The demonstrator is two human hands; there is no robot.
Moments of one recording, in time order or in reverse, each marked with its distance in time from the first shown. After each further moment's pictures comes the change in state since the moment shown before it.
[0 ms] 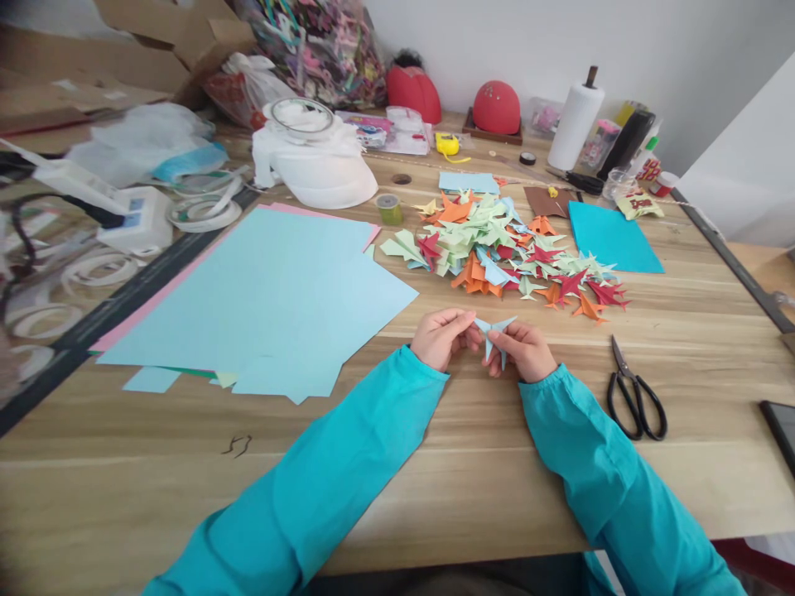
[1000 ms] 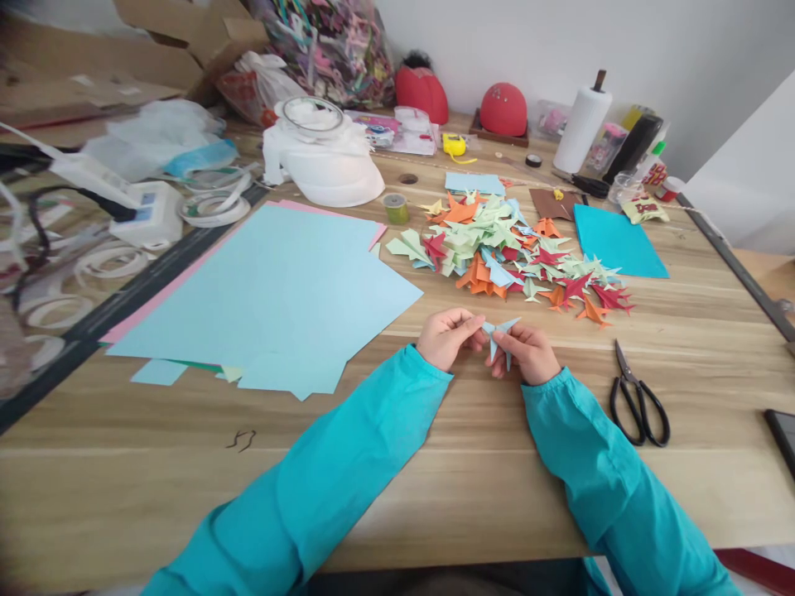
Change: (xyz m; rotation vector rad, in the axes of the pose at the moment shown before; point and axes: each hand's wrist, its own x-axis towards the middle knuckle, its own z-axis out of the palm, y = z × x) left_hand -0.001 0.001 0.001 0.142 0.051 0.027; right_hand 0.002 0.004 -0.003 0.018 -0.010 -0.014
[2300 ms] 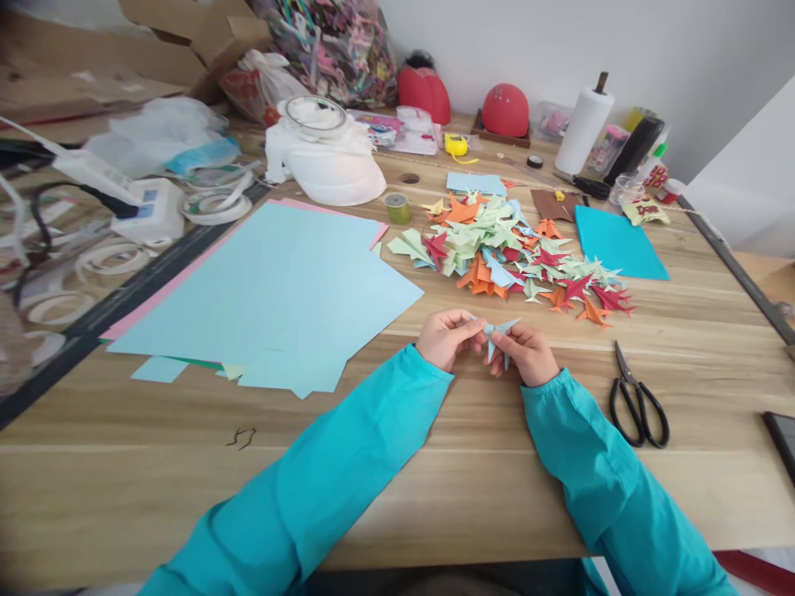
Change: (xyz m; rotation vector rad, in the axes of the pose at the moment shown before) left_hand 0.000 0.000 0.001 -0.118 -0.053 -0.040; right_hand 0.000 -0.001 0.002 -0.084 -0.019 -0.074
